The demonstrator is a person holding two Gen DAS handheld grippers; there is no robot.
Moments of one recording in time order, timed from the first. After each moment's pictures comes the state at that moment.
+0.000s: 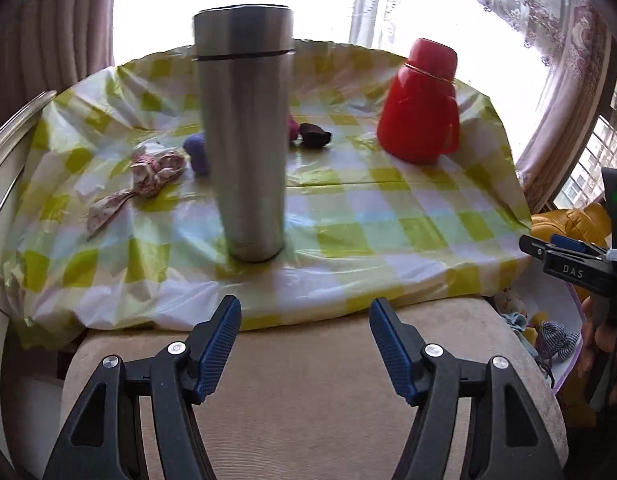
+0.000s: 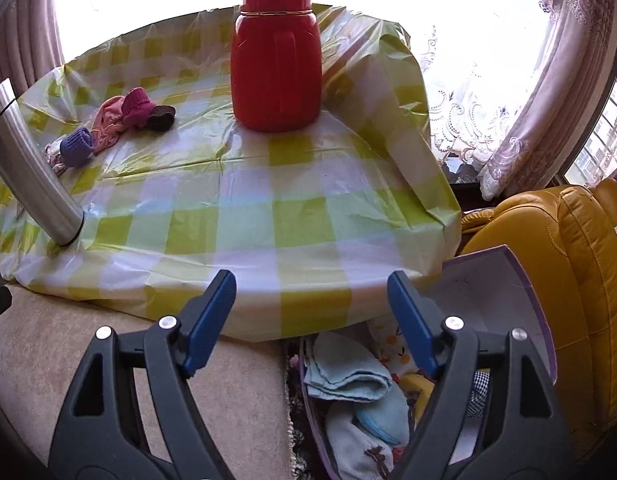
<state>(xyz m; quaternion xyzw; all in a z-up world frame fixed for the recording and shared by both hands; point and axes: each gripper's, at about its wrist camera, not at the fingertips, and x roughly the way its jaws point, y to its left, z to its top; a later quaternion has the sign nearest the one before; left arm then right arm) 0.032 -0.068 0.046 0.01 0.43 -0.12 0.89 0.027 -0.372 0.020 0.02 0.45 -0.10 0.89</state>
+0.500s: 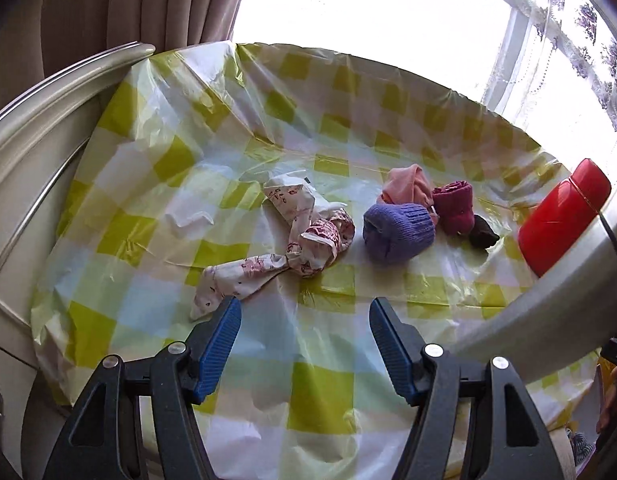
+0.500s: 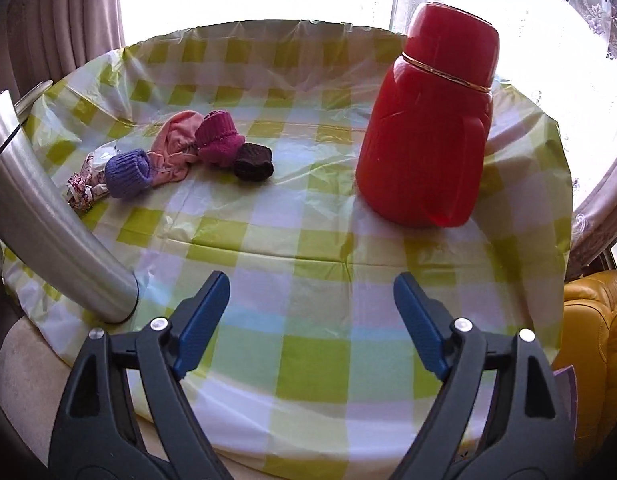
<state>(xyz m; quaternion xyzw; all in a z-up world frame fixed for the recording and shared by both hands) 0.192 0.075 0.030 -0.06 0.42 -0.01 0.91 0.162 -0.283 0.029 -0.03 0.42 0.01 0.91</state>
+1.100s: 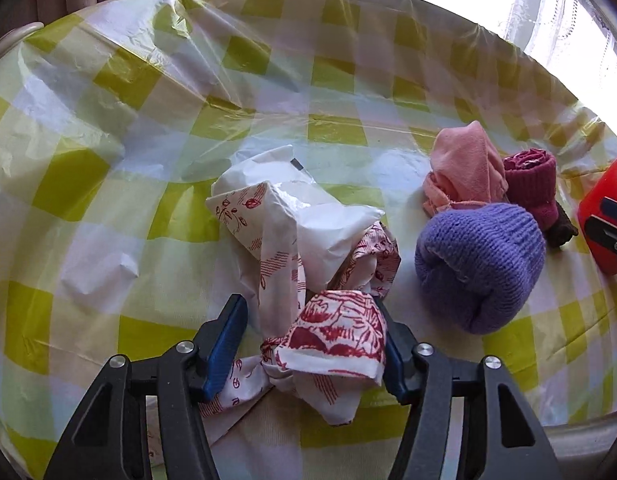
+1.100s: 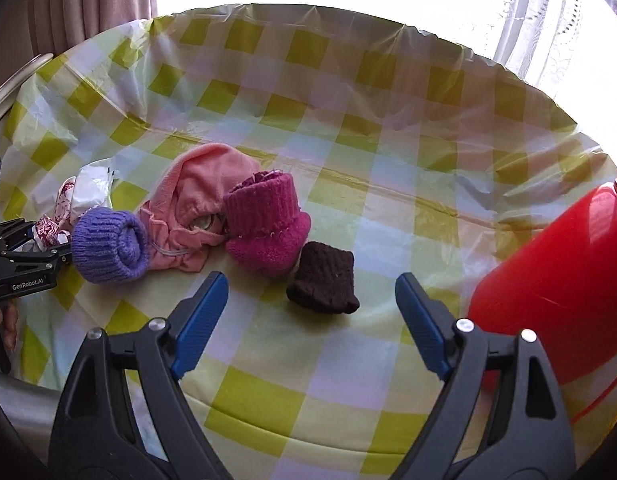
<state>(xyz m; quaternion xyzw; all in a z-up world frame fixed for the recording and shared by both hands) 0.304 0.057 -0.046 0.00 0.47 -0.02 0.88 0.326 -0.204 -0.006 -0.10 0.43 0.09 0.90</state>
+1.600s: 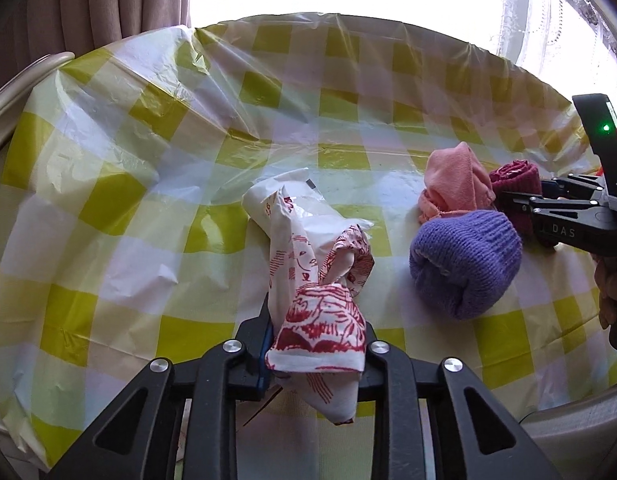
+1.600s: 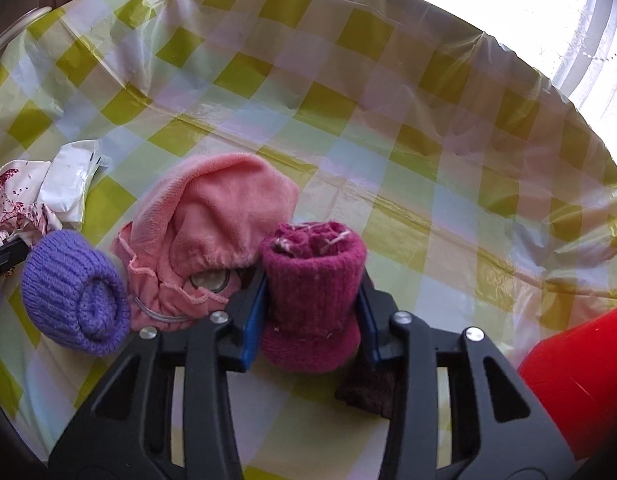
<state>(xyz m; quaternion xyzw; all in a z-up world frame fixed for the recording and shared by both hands) 0.279 0.061 -0.020 0.01 0.43 -0.01 0.90 0.379 -0.153 -0.038 -0.15 0.43 0.12 0.88</state>
